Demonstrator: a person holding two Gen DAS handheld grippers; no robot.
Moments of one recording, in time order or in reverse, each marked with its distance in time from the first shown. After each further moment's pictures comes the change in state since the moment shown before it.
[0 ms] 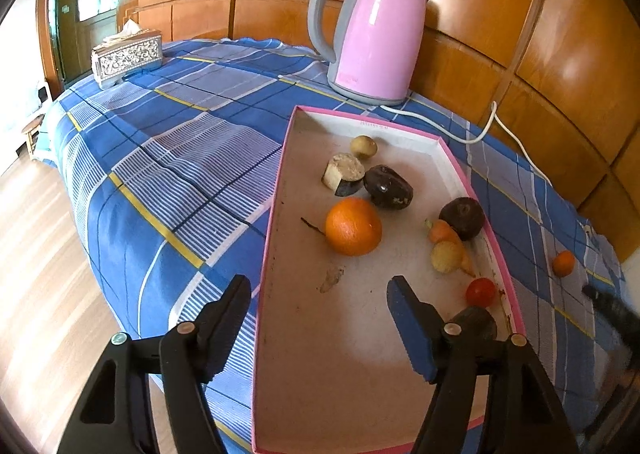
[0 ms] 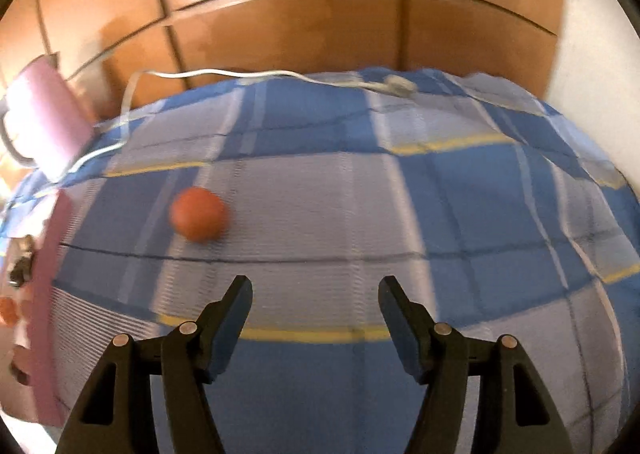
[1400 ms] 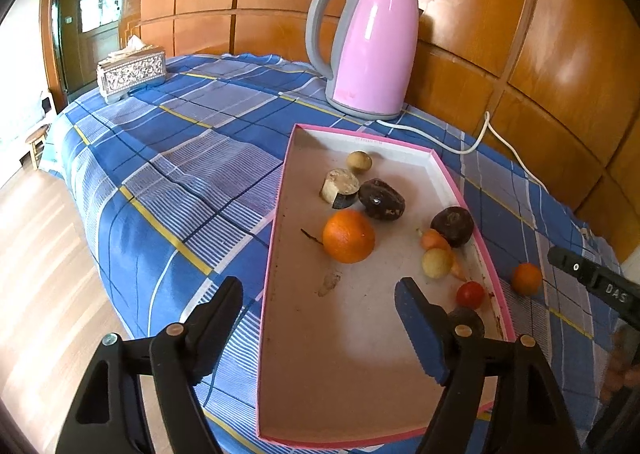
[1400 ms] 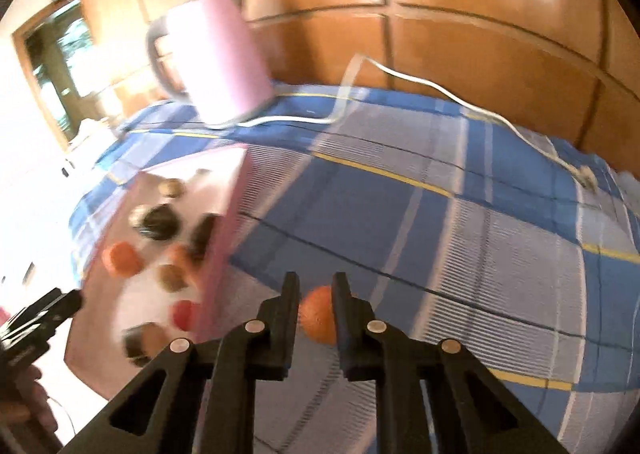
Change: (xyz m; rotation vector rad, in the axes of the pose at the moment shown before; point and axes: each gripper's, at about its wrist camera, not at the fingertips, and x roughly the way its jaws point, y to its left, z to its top) left arm -0.018 -0.001 0.000 0.003 -0.050 0.012; right arm -0.037 0.147 0.008 -0.347 0.024 0.366
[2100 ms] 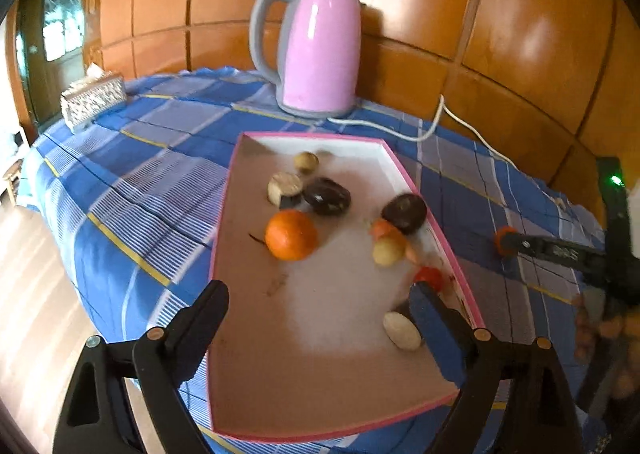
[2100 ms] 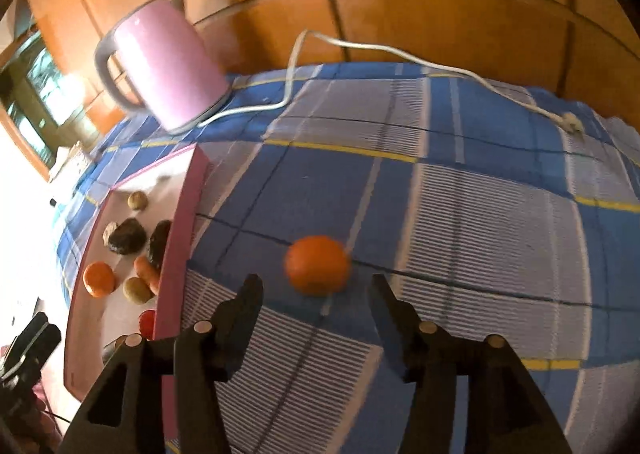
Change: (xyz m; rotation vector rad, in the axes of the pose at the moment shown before) left arm -0.005 -0.031 -0.006 0.127 -0.008 -0.093; right arm 0.020 -0.040 -0.002 0.158 0.070 -0.026
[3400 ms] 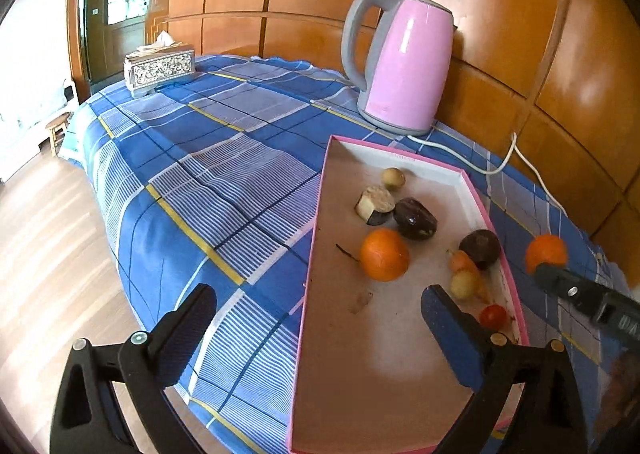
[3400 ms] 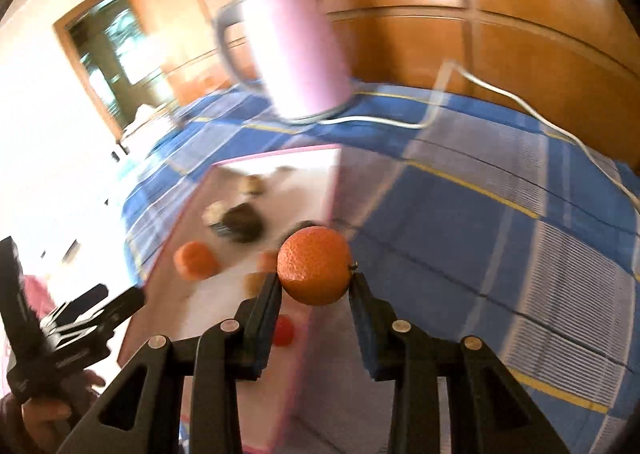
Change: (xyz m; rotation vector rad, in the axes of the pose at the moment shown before) left arm 0.001 0.054 0.005 -0.197 -0.026 0.154; right arm -0.014 0.089 -0.001 -0.232 -0.018 0.222
